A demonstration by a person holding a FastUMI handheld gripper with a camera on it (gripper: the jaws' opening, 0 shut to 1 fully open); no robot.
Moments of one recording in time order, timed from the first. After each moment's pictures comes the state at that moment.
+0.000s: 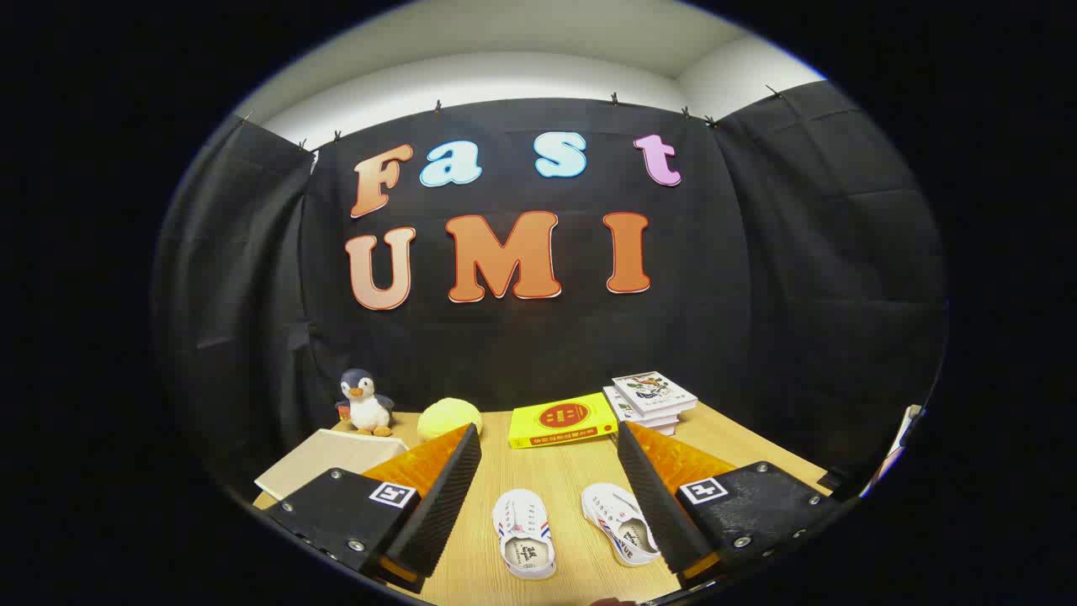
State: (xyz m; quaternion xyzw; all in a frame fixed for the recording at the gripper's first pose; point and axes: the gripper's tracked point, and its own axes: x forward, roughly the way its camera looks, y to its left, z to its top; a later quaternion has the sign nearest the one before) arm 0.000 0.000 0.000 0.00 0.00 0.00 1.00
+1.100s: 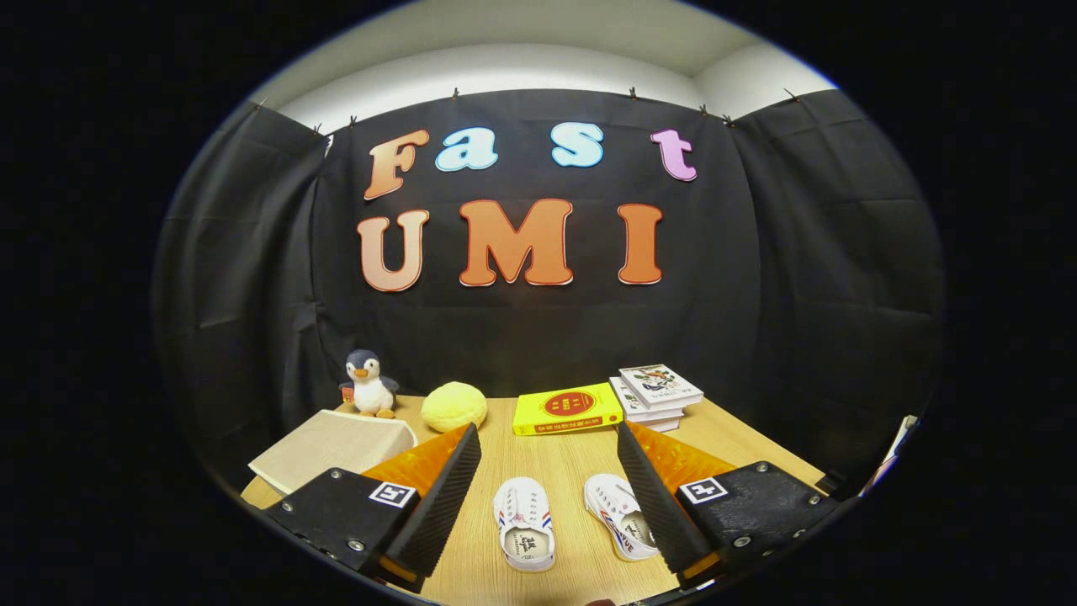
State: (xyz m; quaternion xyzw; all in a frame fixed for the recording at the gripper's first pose) arm -0.002 0.015 -0.014 -0.02 0.02 0.03 1.00
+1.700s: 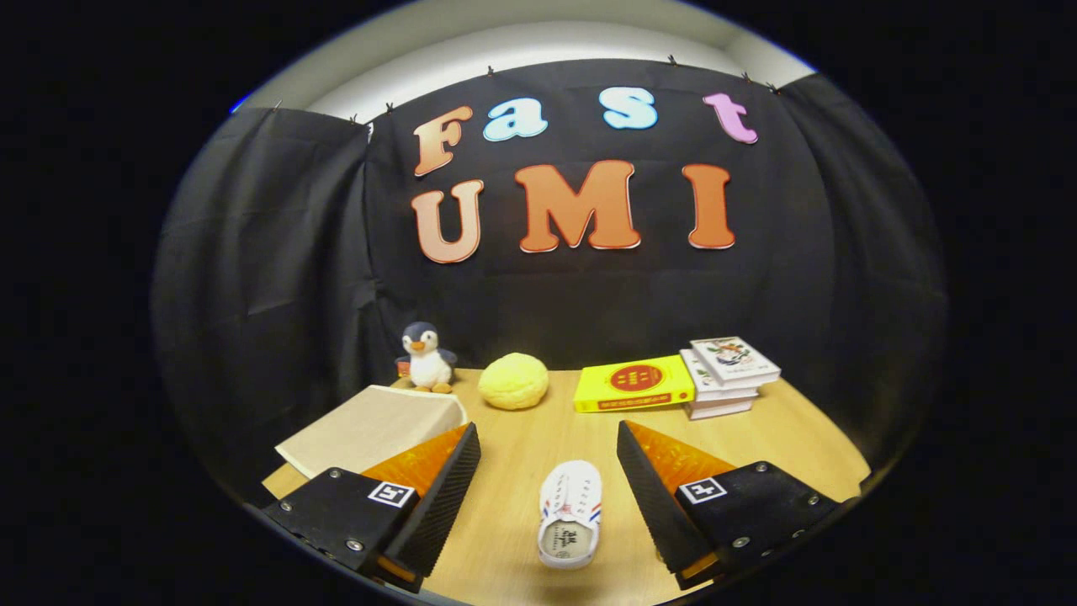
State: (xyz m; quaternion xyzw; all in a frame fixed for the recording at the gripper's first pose) arm 0.030 0.068 -0.061 0.02 0.09 0.18 0.98
